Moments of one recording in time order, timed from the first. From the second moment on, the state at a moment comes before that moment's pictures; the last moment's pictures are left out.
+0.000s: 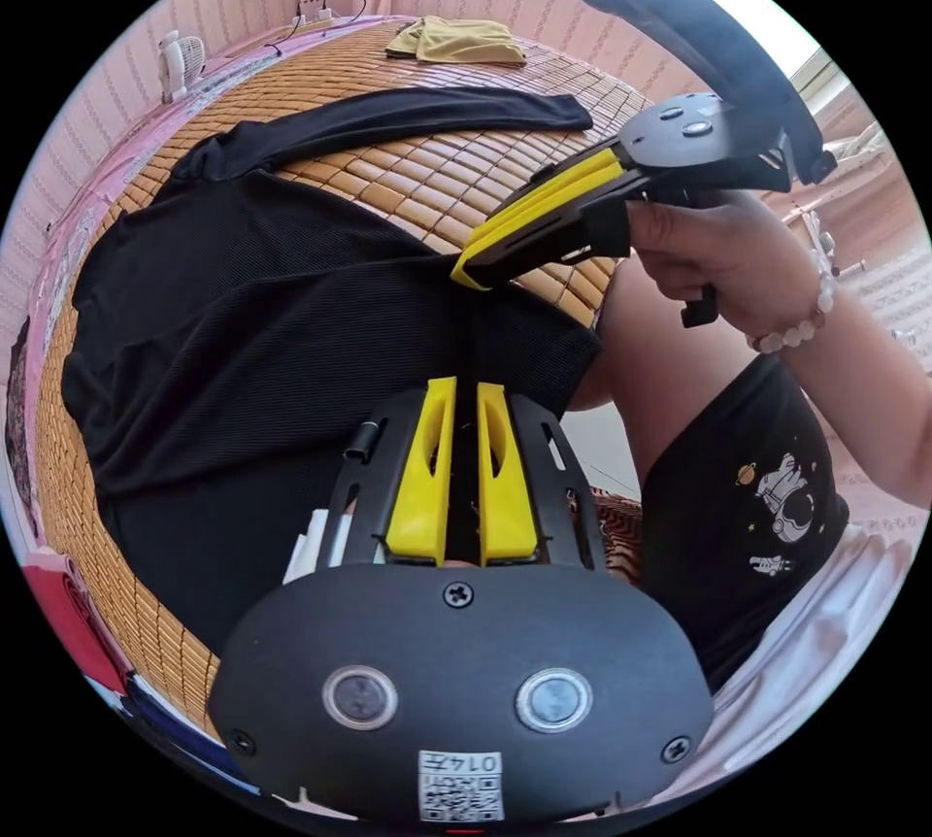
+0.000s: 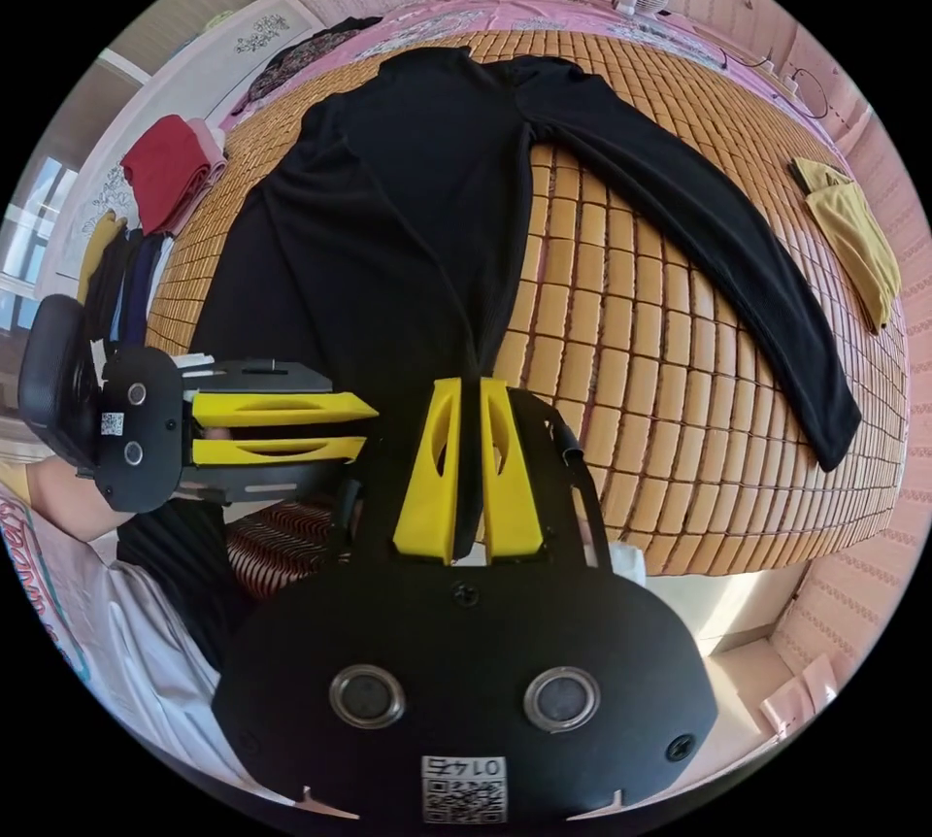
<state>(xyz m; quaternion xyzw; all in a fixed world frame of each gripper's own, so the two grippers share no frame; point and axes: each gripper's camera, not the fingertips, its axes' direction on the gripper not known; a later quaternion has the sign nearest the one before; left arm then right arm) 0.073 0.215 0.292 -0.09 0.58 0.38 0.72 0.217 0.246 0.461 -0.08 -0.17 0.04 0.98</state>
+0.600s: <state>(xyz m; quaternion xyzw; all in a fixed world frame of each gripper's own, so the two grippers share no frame) 0.005 0.266 0.292 -0.01 0.58 0.36 0.73 0.249 0.331 0.417 -0.01 -0.26 0.07 0.96</state>
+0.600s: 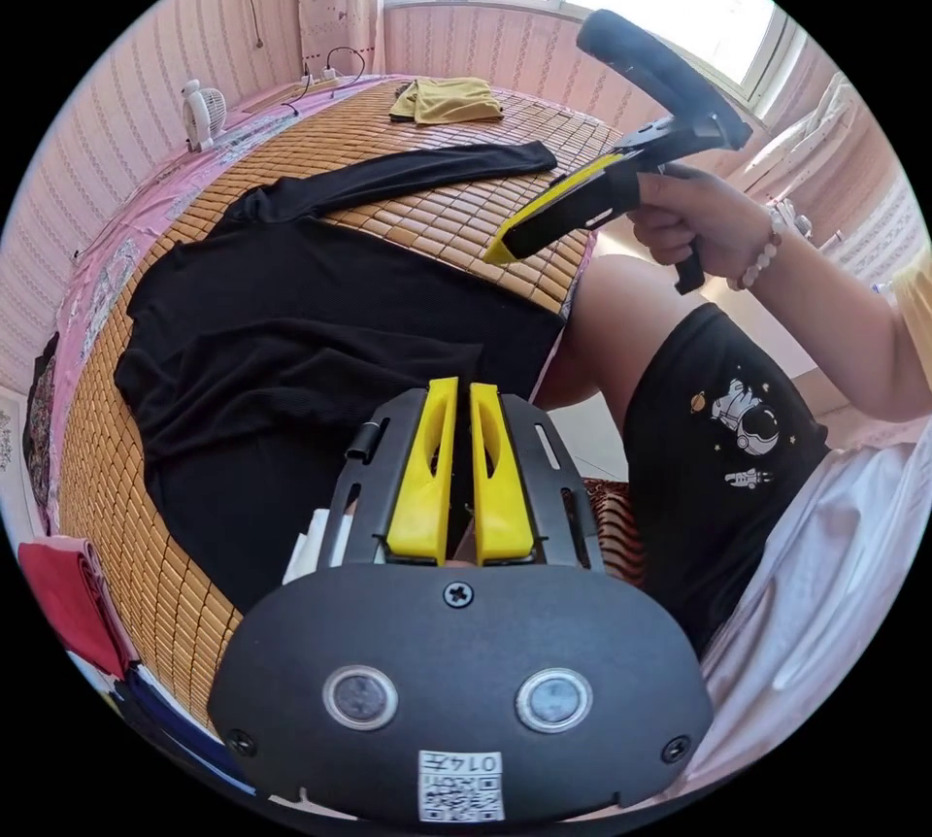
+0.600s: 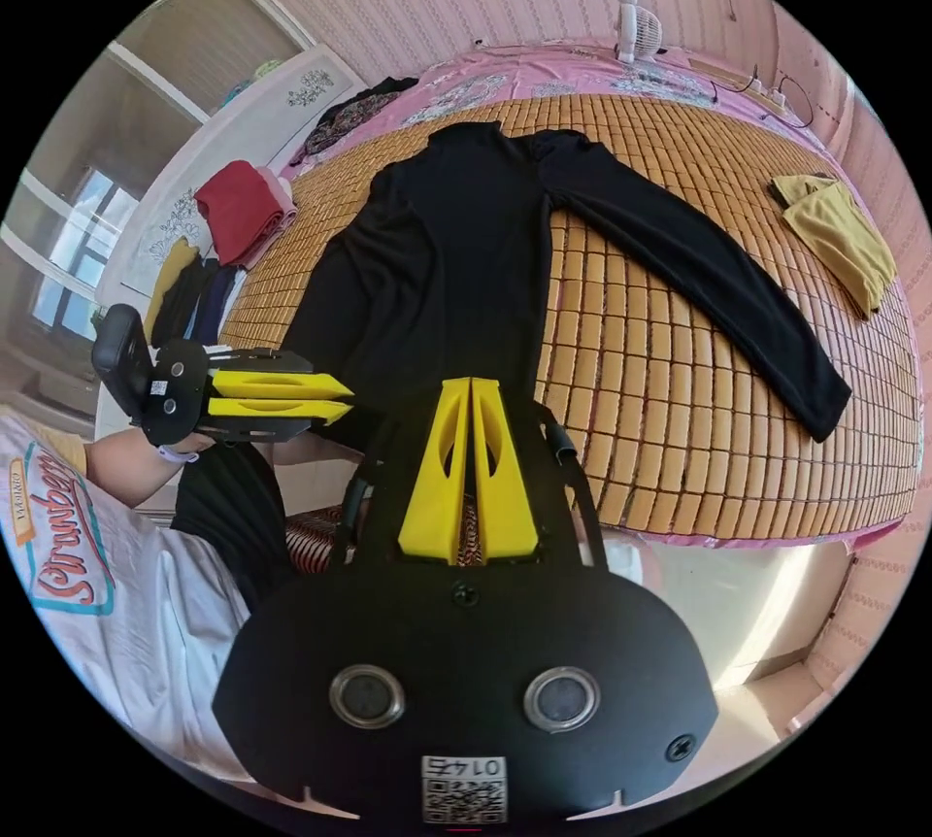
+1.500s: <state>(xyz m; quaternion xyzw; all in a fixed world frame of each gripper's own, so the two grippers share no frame) 0.008 0.275 0.290 0.01 0.61 0.37 0.70 0.241 0.371 0.421 -0.01 -0.28 0.09 0.96</state>
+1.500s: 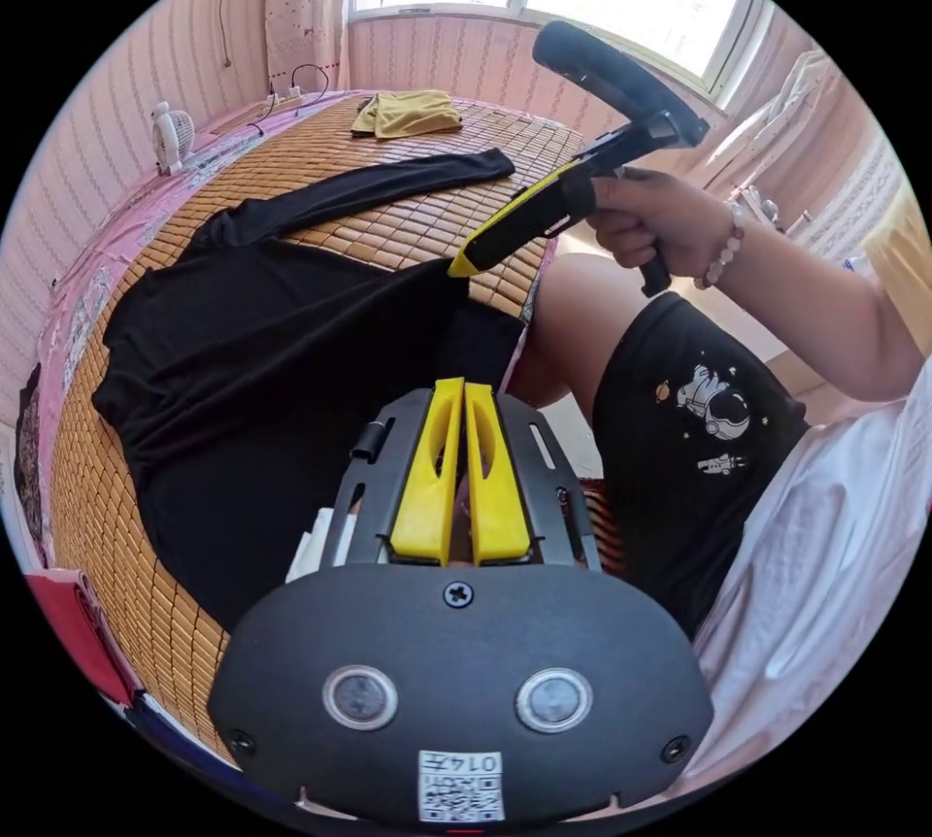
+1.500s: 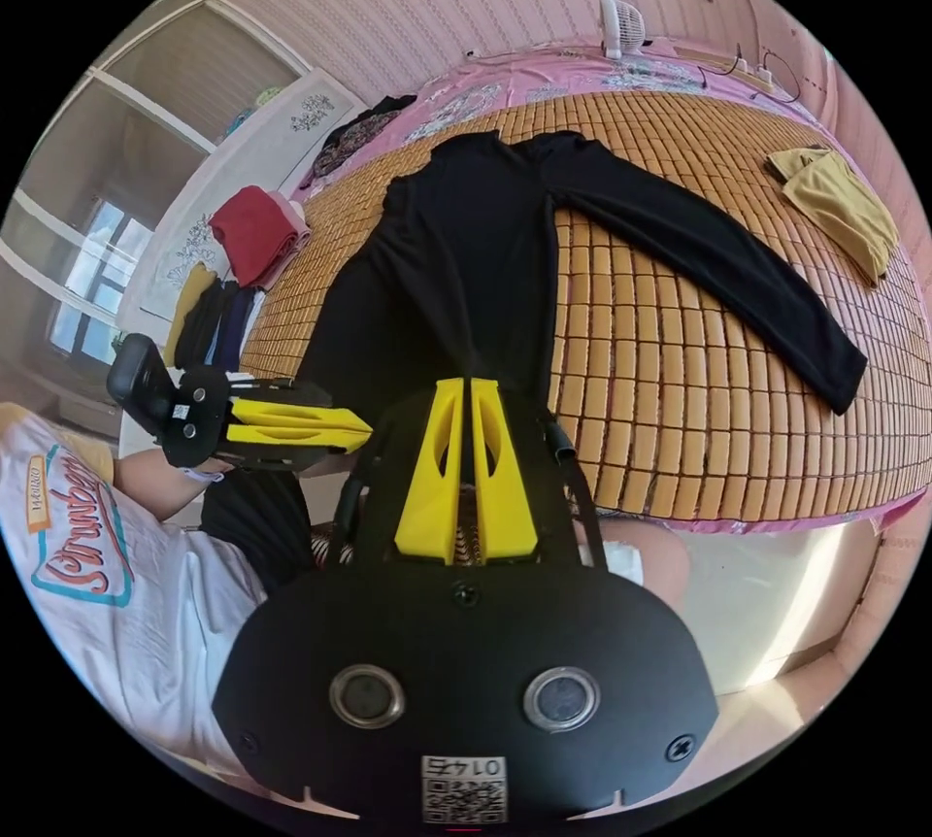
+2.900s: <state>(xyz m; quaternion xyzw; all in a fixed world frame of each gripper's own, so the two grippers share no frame) 0.024 0.233 0.339 -0.09 0.60 0.36 0.71 0.154 0.272 0.500 -0.13 -0.29 -0.03 0.95</state>
